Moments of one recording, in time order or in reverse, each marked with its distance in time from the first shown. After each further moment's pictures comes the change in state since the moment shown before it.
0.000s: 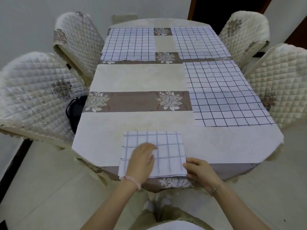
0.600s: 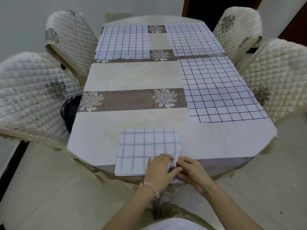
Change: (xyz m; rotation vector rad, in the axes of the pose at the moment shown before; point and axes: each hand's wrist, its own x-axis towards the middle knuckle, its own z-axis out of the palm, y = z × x) left_hand -0.012 0.051 0.046 -0.022 -0.270 -0.111; right_hand -0.005 0.012 0.015 0.160 -0.009 -0.009
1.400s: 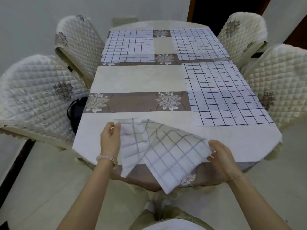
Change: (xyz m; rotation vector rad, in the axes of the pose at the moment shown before) left_hand 0.021 -0.068 -0.129 -0.731 0.721 -0.215; right_hand 0.010 -0.052 -0.056 0.089 0.227 -0.307
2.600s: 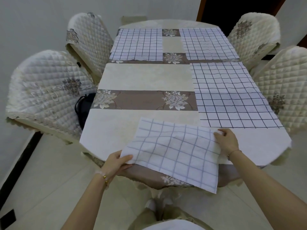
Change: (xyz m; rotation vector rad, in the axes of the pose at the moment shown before) left_hand -0.038 -0.066 -0.038 -0.197 -0.403 -0.609; right_hand 0.082 -0.009 -0.011 -0.771 0.249 -0.128
